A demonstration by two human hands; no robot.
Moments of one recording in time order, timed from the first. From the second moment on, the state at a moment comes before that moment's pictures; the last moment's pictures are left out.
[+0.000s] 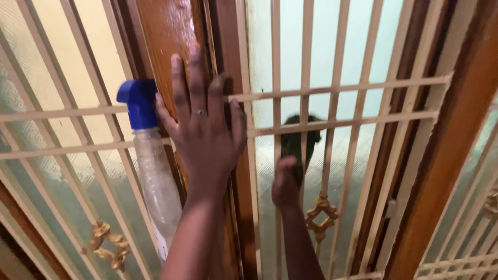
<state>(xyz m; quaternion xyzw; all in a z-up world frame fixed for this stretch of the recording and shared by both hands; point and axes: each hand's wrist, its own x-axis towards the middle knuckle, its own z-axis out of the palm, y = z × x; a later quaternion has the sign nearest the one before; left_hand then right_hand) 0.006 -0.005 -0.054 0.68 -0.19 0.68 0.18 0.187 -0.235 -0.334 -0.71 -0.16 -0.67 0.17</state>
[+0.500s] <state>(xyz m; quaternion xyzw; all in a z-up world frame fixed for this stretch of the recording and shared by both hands) -0.004 -0.004 -0.049 0.68 -0.19 0.68 0.18 0.121 -0.186 -0.362 -0.74 -0.02 -0.50 0.44</state>
